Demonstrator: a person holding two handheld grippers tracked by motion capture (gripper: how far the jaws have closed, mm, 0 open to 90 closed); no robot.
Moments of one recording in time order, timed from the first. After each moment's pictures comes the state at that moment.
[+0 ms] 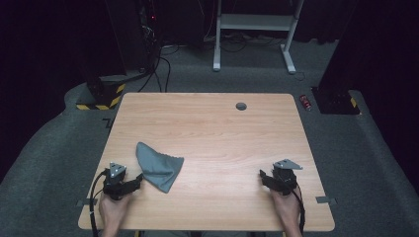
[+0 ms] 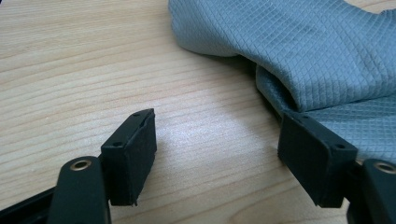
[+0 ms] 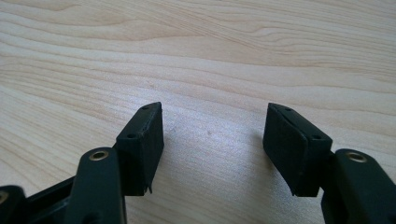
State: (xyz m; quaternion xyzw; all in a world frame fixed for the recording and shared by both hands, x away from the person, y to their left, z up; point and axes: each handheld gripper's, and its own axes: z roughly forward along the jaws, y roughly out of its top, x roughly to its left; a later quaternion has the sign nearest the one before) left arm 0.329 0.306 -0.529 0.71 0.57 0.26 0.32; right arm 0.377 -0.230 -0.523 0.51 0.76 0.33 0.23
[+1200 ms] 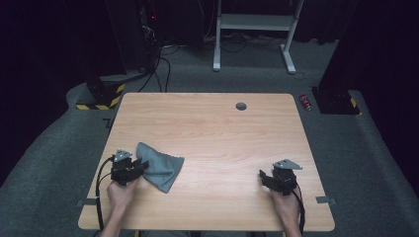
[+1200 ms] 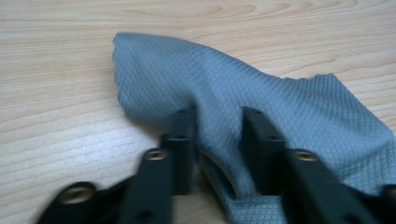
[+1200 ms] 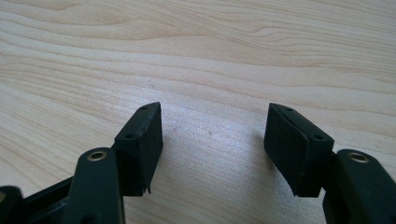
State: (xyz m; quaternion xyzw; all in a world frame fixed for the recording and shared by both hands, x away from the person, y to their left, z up) left arm 0.365 0.290 -0.505 0.71 0.56 0.20 0.38; right arm 0.377 -0.230 -0.523 0.51 0.76 0.33 0.23
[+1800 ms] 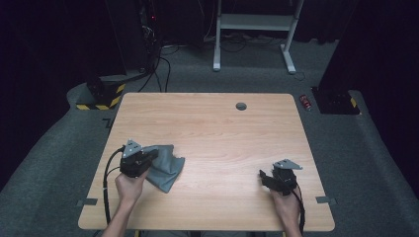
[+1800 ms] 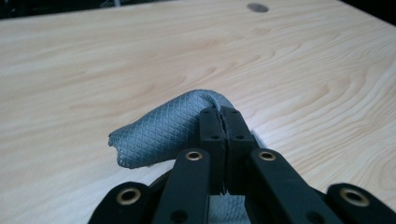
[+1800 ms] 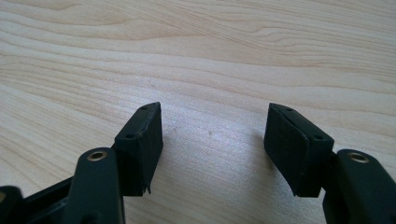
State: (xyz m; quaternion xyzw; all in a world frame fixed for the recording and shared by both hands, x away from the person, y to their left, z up) left arm 0.370 0.242 -0.453 0.73 0.47 0.23 0.44; right arm 0.377 -0.230 -0.523 0.51 0.76 0.33 0.23
